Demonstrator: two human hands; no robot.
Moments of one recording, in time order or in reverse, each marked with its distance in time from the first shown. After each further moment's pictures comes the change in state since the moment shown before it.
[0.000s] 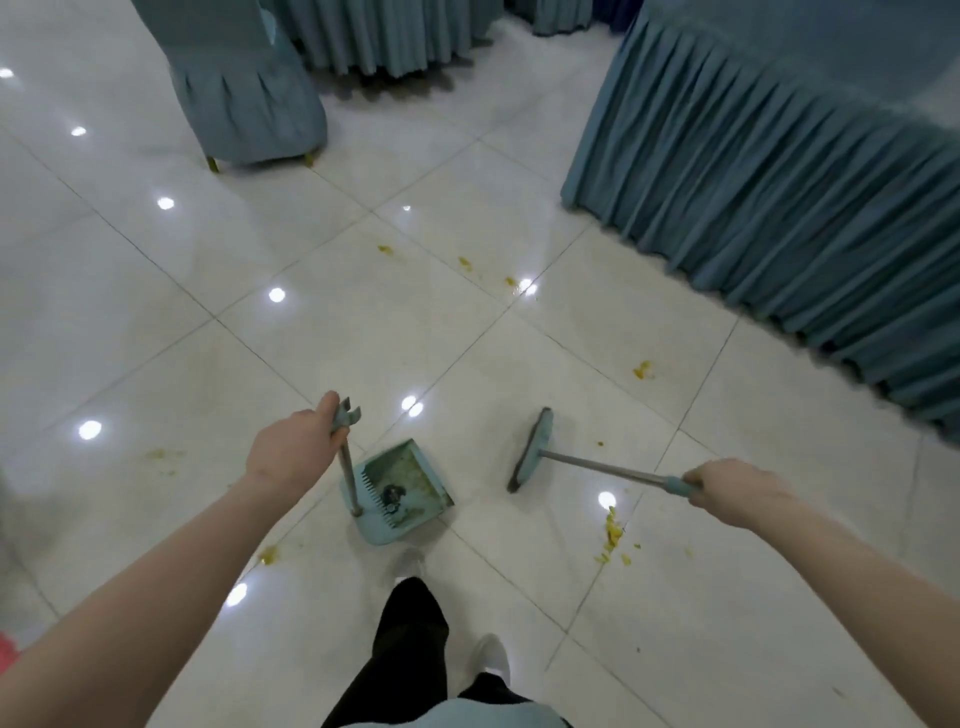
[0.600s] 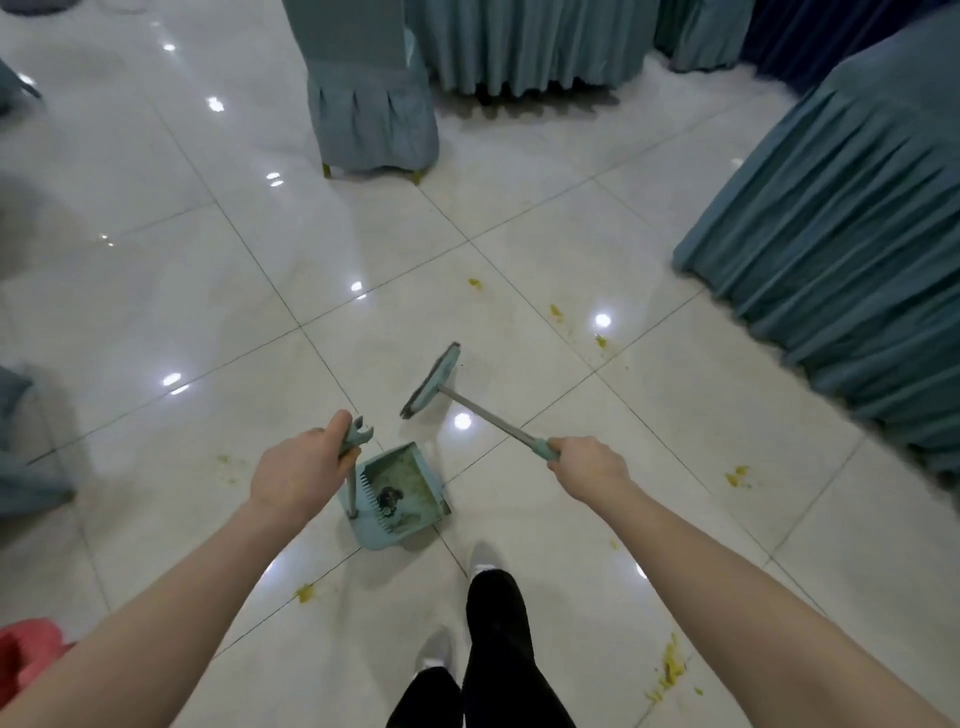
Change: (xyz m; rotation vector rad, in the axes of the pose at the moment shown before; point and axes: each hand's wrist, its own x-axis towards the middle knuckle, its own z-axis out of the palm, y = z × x) left_hand 0.136 -0.119 -0.039 -0.044 0.004 -0.181; right_hand 0.165 -0.309 -0.196 0.173 0.168 -0.335
